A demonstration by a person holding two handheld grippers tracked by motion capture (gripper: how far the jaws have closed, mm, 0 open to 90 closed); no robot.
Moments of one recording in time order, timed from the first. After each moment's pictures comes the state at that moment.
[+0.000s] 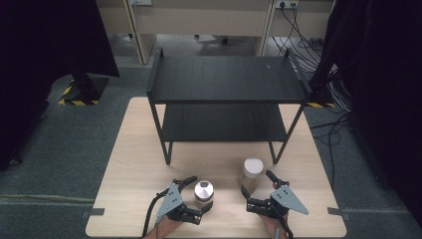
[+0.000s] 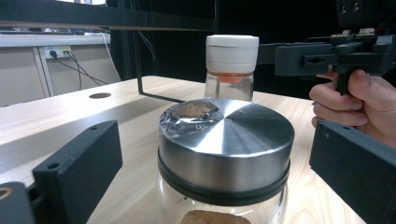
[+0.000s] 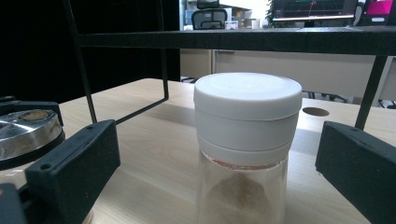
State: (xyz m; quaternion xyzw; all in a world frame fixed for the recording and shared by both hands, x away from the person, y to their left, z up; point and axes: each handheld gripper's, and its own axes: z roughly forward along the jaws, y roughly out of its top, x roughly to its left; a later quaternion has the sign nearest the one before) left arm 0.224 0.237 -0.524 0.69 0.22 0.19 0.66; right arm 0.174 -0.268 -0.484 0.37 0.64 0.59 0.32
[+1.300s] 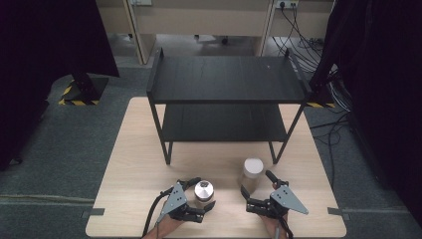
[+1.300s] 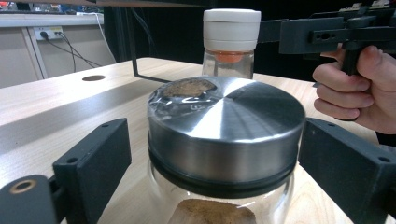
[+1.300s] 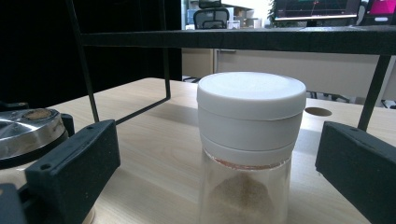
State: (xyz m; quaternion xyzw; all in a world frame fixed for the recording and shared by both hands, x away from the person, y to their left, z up) left arm 0.229 0.232 -0.515 0.71 0.22 0.18 0.64; right arm 0.175 -0.269 -0.484 0.36 0.65 0.59 0.32
